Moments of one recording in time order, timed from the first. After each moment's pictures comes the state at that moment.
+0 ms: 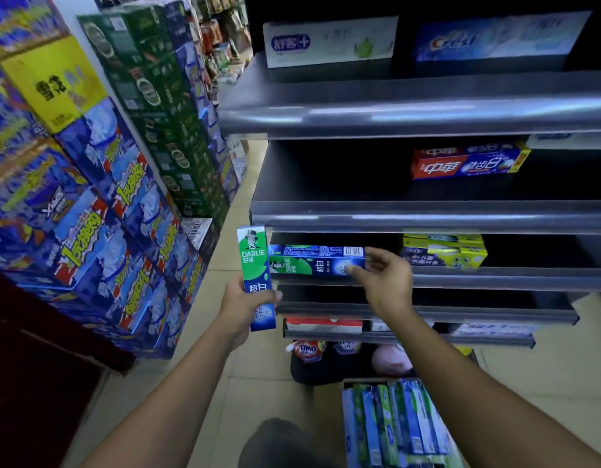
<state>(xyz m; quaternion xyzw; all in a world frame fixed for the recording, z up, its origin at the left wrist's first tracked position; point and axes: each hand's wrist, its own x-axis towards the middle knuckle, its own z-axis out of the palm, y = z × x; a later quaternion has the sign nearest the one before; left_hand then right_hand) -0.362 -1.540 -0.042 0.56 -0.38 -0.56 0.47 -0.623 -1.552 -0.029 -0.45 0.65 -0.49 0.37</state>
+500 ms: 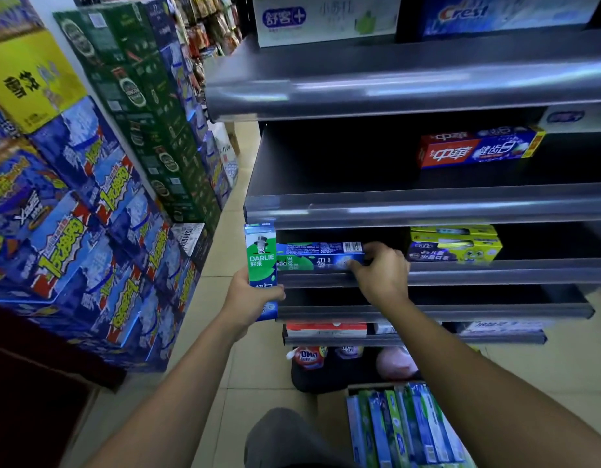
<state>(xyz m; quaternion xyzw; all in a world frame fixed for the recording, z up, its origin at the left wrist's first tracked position) -0.359 -1.584 -0.079 0.59 -0.46 -0.51 0.42 -0.615 -1.594 -0.064 -0.55 0.75 -0.34 0.16</state>
